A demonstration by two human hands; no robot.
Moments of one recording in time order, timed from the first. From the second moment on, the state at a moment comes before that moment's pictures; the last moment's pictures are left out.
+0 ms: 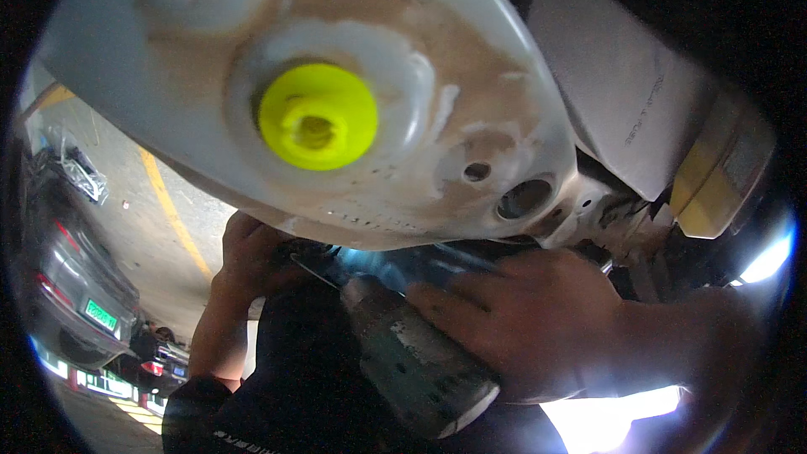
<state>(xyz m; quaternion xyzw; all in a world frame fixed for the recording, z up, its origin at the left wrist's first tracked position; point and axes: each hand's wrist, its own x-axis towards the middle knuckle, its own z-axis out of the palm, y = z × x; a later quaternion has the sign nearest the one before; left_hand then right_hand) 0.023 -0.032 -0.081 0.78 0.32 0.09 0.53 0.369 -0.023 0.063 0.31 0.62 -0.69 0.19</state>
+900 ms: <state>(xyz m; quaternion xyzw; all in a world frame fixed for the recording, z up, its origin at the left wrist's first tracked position) 0.029 -0.041 -0.100 0.79 0.31 0.21 0.49 0.355 -0.004 0.045 0.28 0.61 -0.70 0.25</state>
